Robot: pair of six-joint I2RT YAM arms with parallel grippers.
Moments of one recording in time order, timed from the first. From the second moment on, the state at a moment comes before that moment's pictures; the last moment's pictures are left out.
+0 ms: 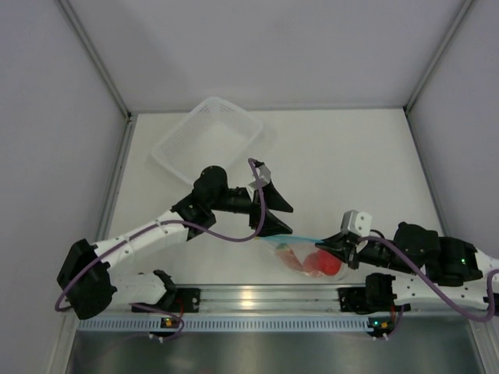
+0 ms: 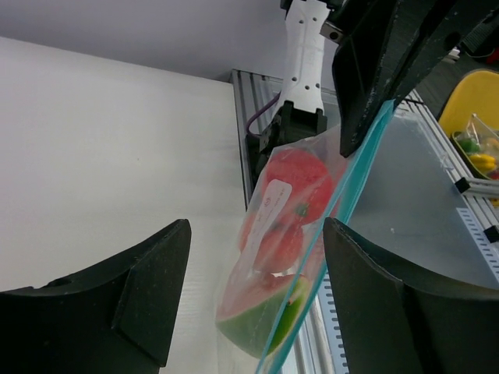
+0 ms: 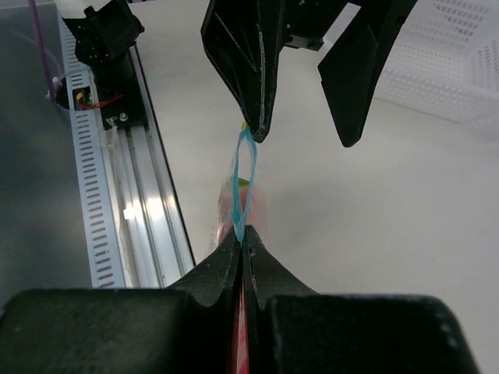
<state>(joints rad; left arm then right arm) -0.81 1.22 0.83 0.37 0.88 -0.29 1.43 0.42 0.88 -0.68 0.23 -0.05</state>
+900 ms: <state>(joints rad) -0.86 1.19 0.77 0.37 0.89 -0.24 1.43 0.41 0.86 -0.68 0.16 -0.07</state>
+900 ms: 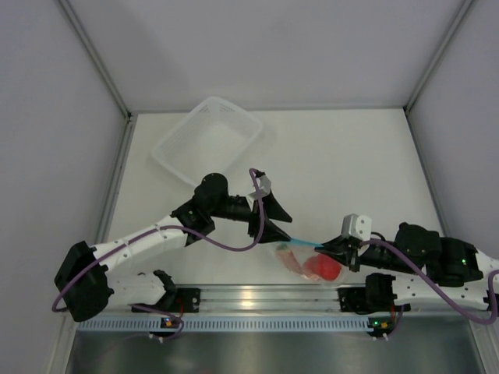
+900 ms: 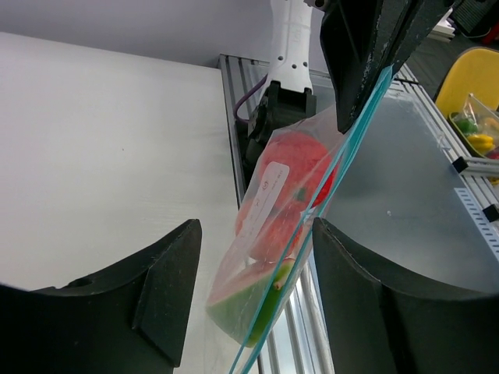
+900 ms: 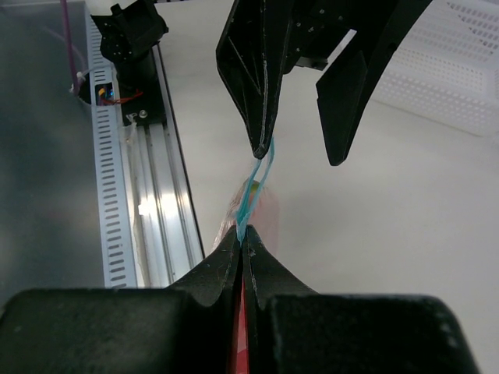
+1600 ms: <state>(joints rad) -0.86 1.19 0.77 0.37 0.93 -0.26 1.43 0.41 0.86 -0.68 0.17 -0.07</state>
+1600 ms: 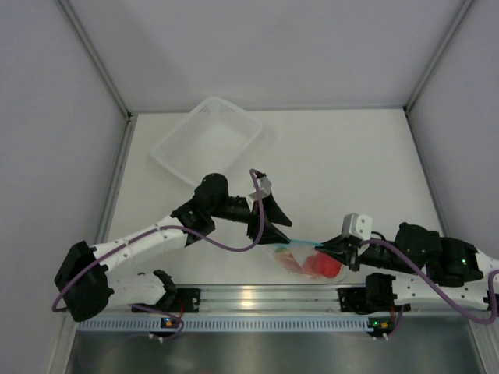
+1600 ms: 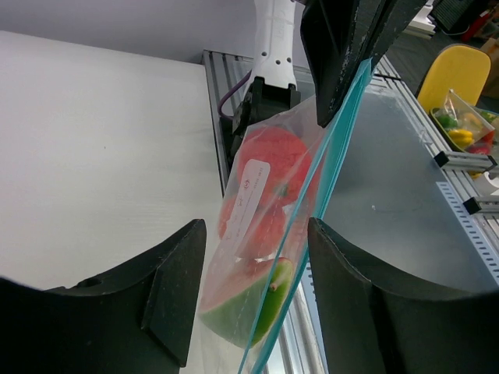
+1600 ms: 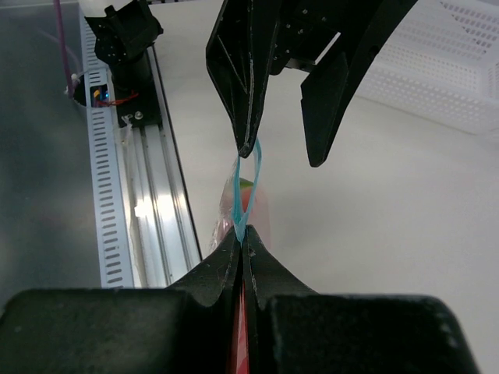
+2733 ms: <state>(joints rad) -0.95 1.24 0.73 0.37 0.86 -0.24 1.43 0.42 0.86 -0.65 0.22 -0.06</state>
